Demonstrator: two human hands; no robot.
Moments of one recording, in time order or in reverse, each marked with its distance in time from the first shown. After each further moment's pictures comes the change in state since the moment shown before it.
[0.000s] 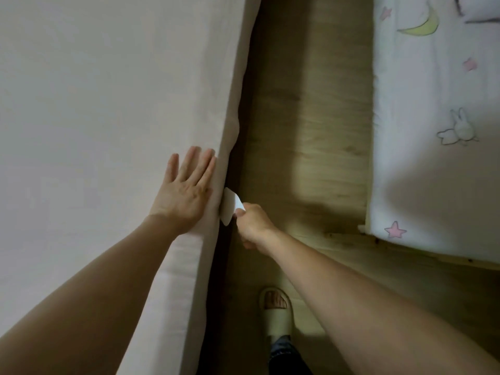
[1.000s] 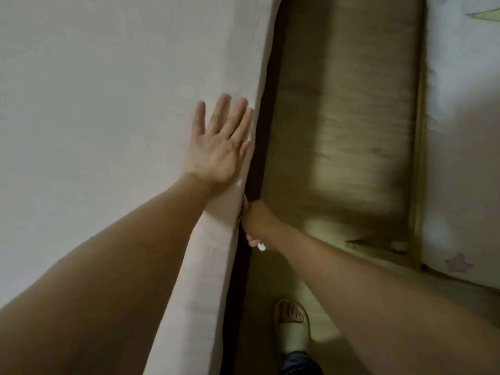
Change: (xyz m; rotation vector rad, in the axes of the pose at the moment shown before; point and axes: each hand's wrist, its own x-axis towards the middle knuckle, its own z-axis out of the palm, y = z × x) left_hand 0.106 -0.026 -0.005 0.005 0.209 -0.050; right_hand 0.070 -0.034 0.021 -0.055 -0.076 0.095
